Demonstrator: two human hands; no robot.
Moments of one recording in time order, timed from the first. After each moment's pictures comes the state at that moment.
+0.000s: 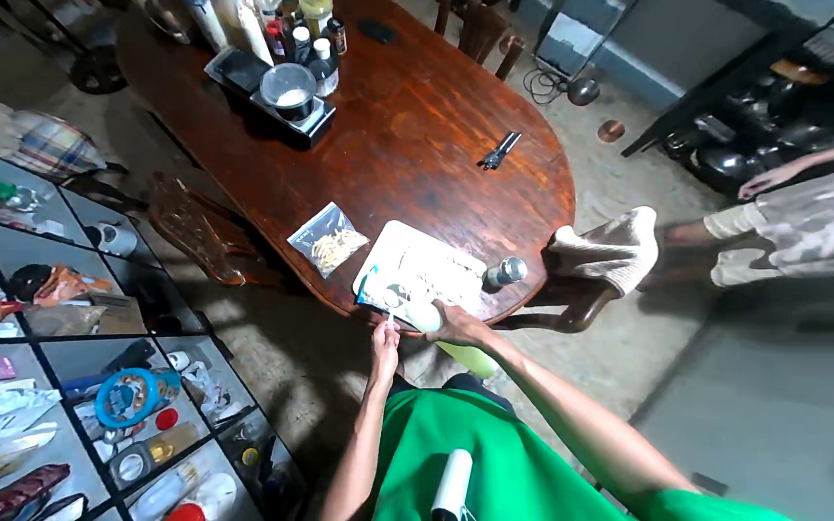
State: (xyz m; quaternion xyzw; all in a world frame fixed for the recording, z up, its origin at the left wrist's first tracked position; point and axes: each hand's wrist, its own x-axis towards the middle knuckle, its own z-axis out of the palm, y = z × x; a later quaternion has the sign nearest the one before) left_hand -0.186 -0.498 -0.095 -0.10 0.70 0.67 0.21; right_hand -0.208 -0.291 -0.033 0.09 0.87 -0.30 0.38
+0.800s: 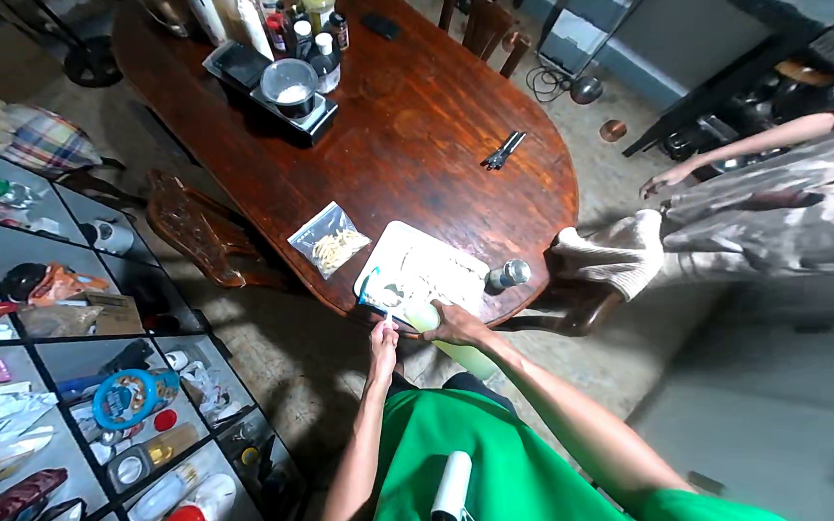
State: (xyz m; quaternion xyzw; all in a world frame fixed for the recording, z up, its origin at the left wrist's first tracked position) left_hand -0.198 -0.503 -0.100 -0.12 0.69 0.68 0.22; right_hand -0.223 -0.297 -0.049 0.09 0.88 -0.26 0.39
